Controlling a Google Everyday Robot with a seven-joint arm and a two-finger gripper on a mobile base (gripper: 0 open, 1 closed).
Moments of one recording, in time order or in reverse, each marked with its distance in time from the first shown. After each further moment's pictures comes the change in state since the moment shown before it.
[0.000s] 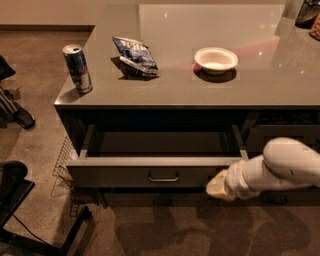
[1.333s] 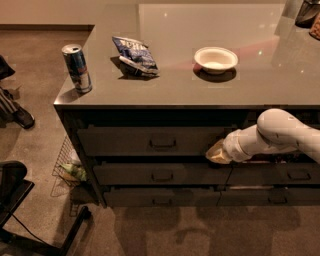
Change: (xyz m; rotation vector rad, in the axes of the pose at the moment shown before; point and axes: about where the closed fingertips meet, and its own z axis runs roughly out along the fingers) arm -0.016 -0.141 0.019 0.086 -0.066 -0.056
